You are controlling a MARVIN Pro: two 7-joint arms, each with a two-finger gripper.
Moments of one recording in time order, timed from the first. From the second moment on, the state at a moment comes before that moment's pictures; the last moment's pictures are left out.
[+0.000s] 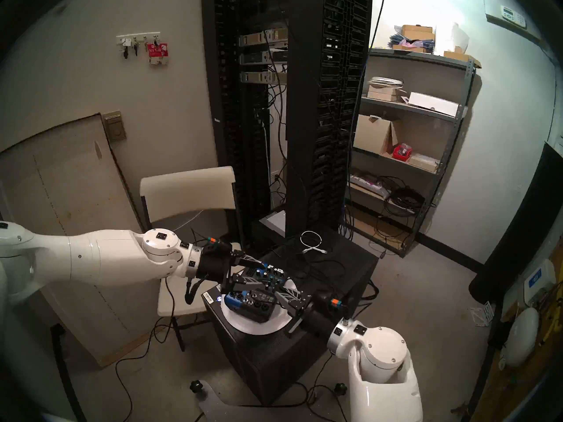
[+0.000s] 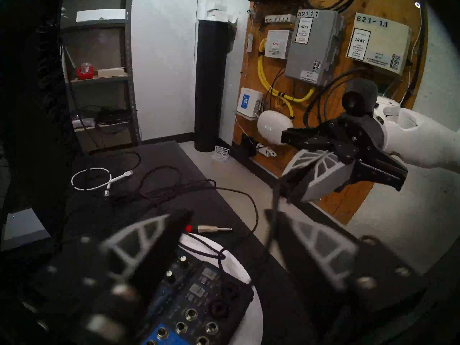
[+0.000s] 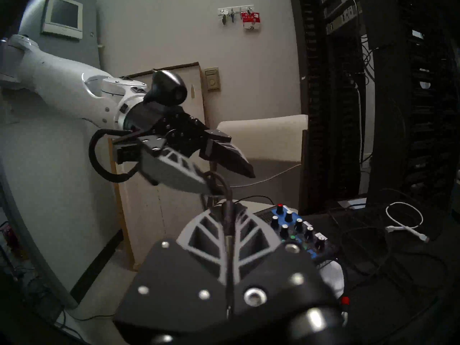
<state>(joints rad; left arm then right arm) 0.33 -0.79 0.31 -1.34 -1.27 -0.24 -0.75 -1.94 -1.64 1.68 -1.88 -0.05 0.09 0.96</state>
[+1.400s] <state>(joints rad) 0.37 -0.81 0.28 -1.31 -1.36 -0.29 -0.86 -1.91 -1.59 1.56 -1.83 -0.05 0.06 0.85</state>
